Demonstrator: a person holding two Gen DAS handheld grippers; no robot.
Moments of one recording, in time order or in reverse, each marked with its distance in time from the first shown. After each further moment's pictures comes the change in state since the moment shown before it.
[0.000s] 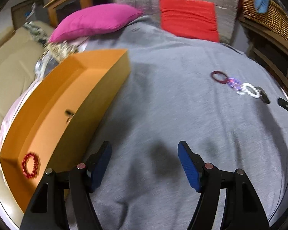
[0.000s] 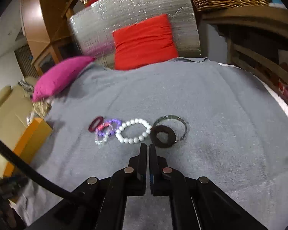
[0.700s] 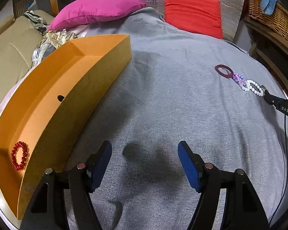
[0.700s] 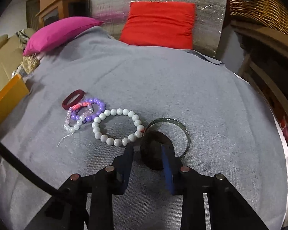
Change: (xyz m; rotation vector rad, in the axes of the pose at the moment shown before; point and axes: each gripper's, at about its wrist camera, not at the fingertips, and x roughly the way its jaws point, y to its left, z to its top) left arm 0.021 0.007 -0.014 -0.058 0.052 -0.017; right arm 0.066 0.009 0.015 -0.237 0.142 -0.070
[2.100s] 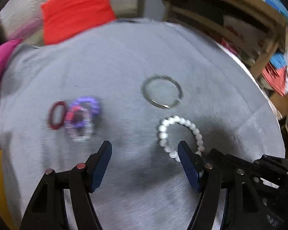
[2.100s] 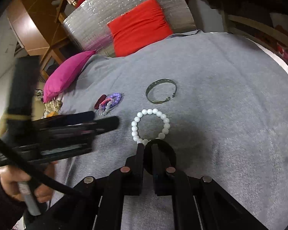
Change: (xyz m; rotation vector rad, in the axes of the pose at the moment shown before) left arm 0.047 -0.278 0.068 0.513 0.123 -0.316; right arm -0.076 -0.037 -0.087 0.443 -0.062 0.266
